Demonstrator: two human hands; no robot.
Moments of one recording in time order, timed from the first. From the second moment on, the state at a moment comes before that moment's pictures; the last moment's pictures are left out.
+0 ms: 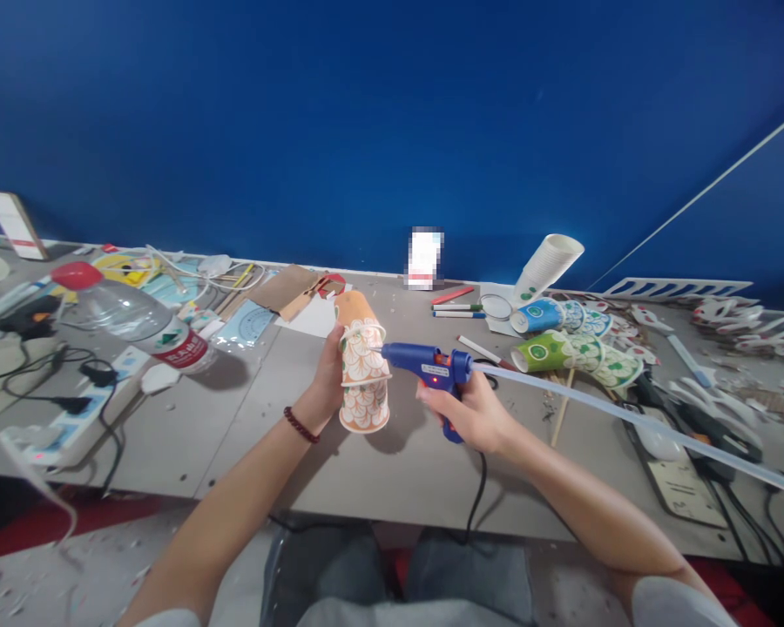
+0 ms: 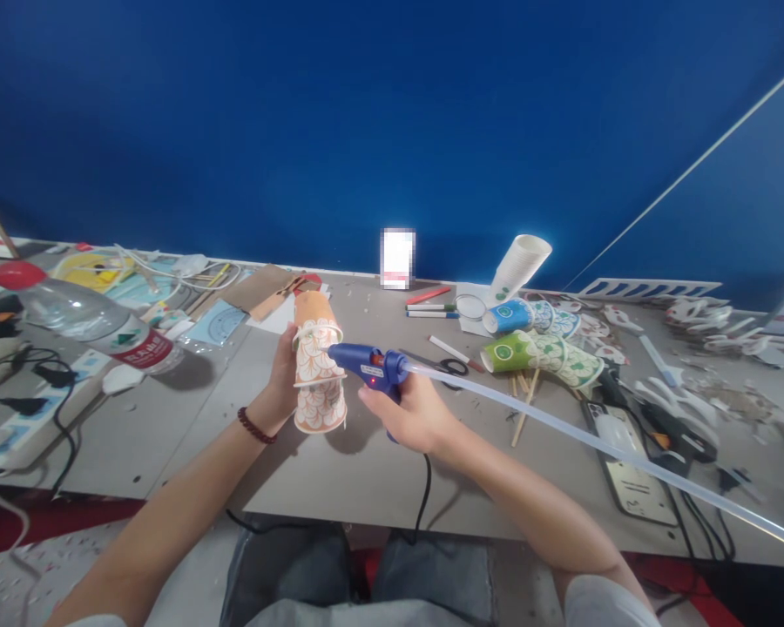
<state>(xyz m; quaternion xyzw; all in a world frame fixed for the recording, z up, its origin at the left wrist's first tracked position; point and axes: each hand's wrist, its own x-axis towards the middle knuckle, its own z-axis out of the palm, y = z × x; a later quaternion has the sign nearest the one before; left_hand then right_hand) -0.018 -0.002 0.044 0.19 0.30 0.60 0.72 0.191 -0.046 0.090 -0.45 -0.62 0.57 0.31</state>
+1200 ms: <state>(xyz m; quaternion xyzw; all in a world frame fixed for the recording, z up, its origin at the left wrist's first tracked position) -0.018 -0.001 0.043 0.19 0.29 0.58 0.74 0.191 -0.047 0.088 -0.42 -0.64 0.55 0.33</state>
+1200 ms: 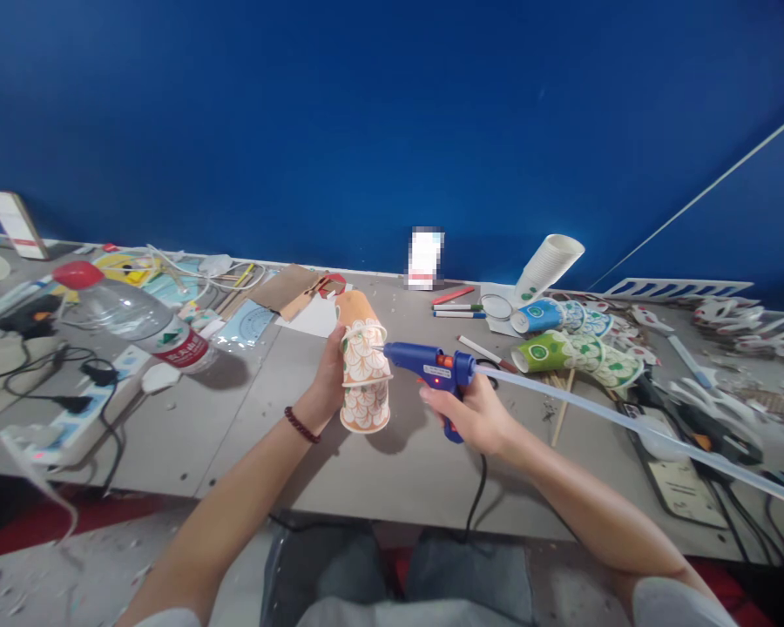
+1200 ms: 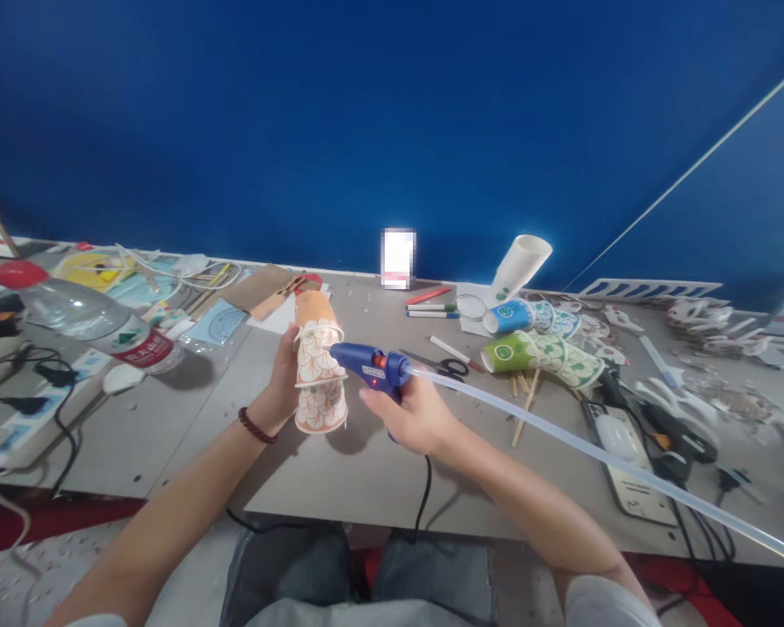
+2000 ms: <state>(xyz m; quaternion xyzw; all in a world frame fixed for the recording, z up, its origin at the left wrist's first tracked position) -0.018 0.000 0.043 0.19 0.31 0.61 0.71 0.191 -0.048 0.090 -0.46 -0.61 0.57 0.32</state>
